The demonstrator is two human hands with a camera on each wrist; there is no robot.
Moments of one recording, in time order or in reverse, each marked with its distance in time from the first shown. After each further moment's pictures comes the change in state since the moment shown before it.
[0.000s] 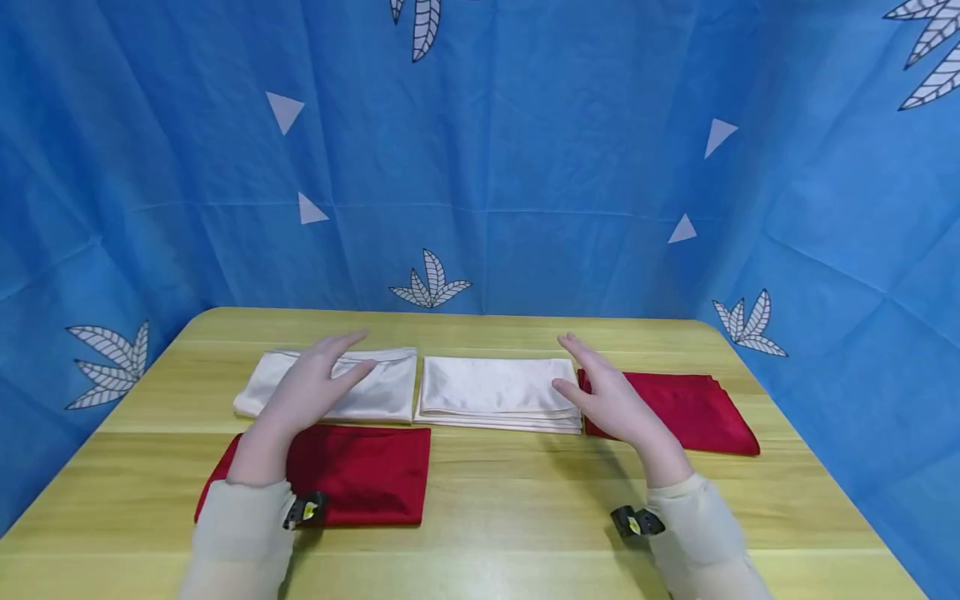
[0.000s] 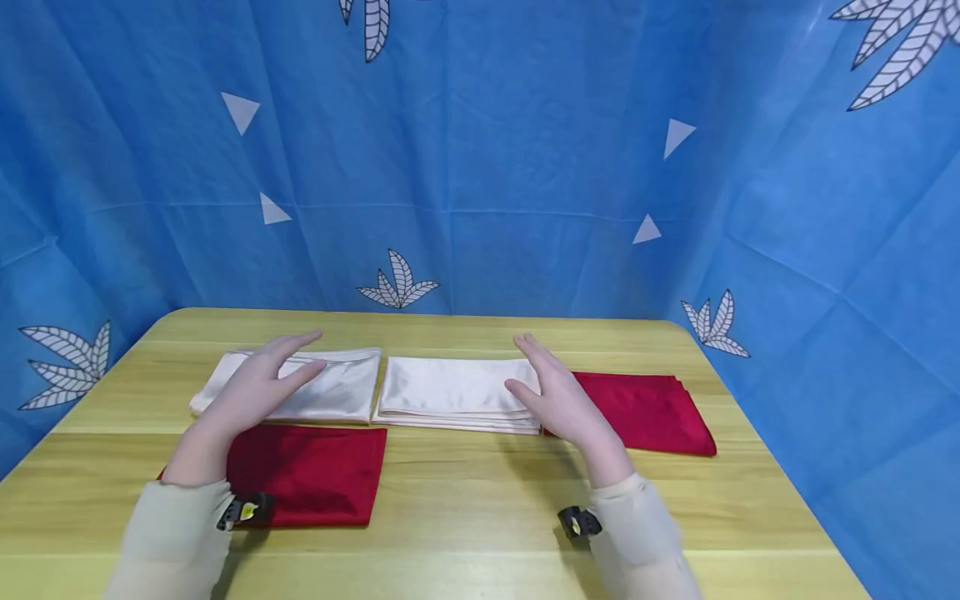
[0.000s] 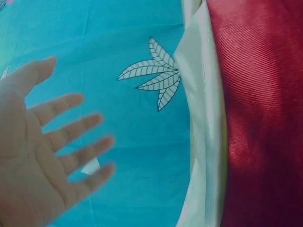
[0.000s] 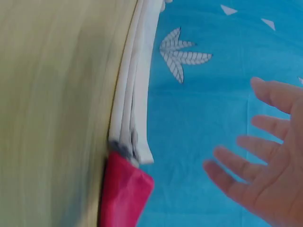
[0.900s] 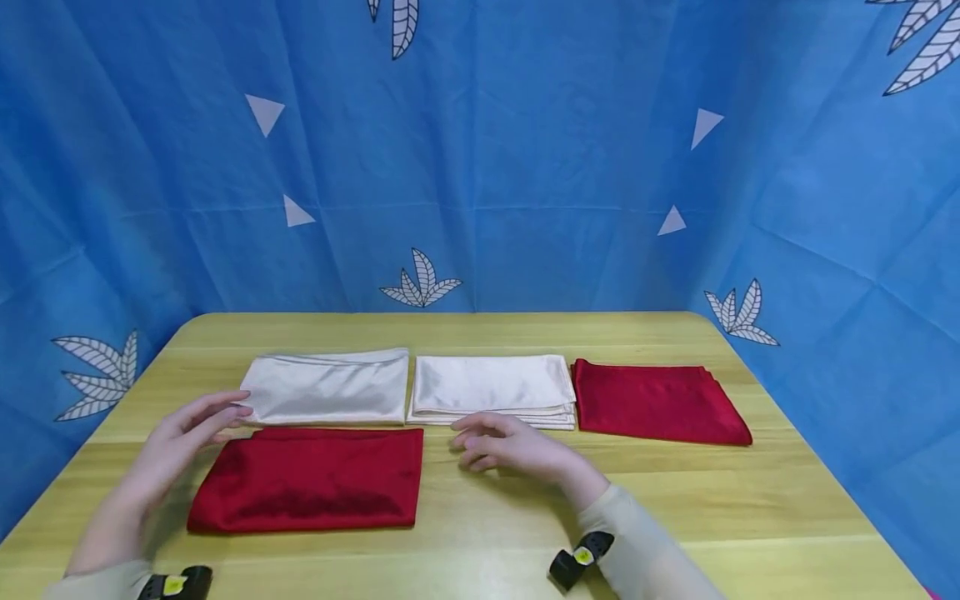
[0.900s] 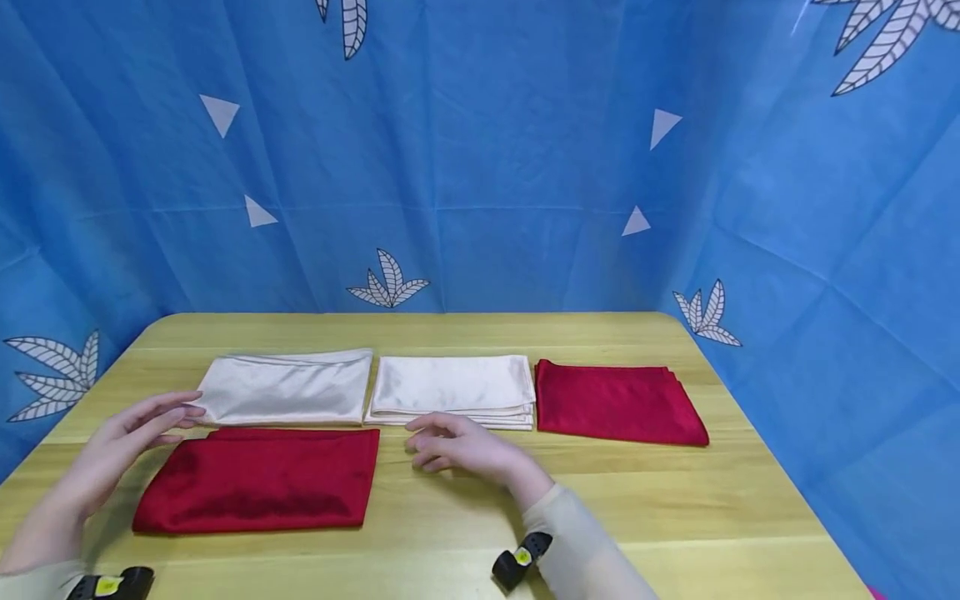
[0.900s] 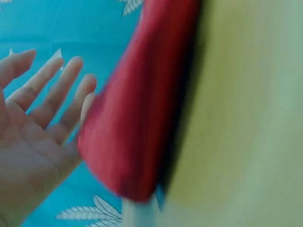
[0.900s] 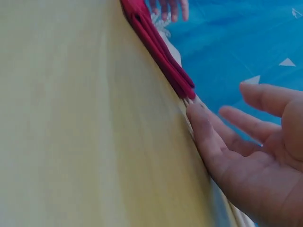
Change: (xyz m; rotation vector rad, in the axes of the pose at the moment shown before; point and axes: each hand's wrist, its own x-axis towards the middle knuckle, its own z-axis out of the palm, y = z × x) left_hand -0.086 -0.102 -0.044 -0.460 0.016 -0.125; right_hand 0.003 -0.020 0.104 0.925 -0.482 0.132
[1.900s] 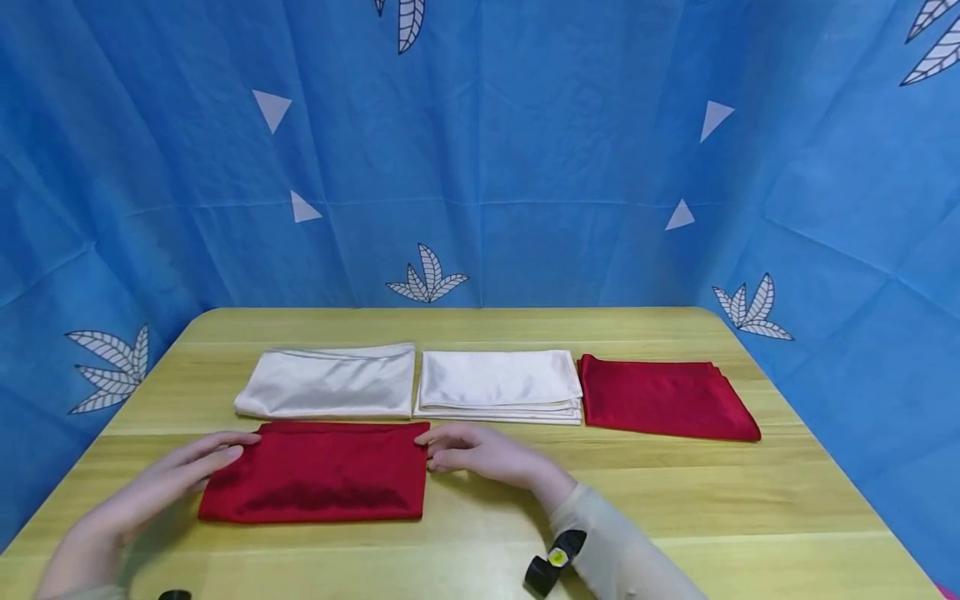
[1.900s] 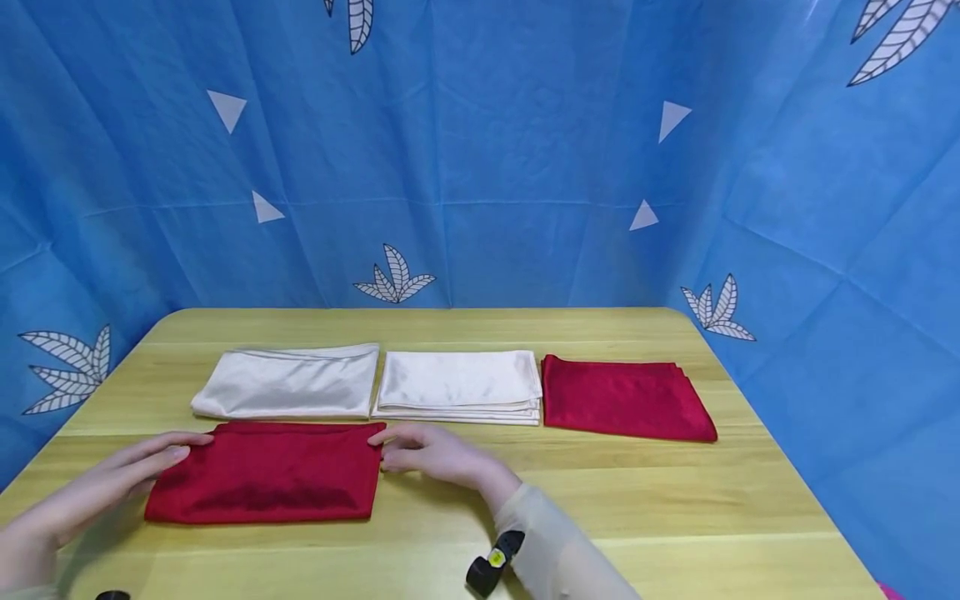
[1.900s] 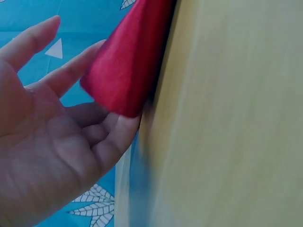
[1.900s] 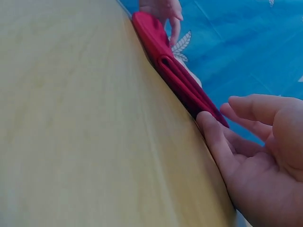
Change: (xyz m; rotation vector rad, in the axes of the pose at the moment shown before) left_hand -0.026 -0.012 -0.016 0.058 -0.302 -0.305; right_hand 0.029 0.011 0.031 -0.307 -0.096 -0.073
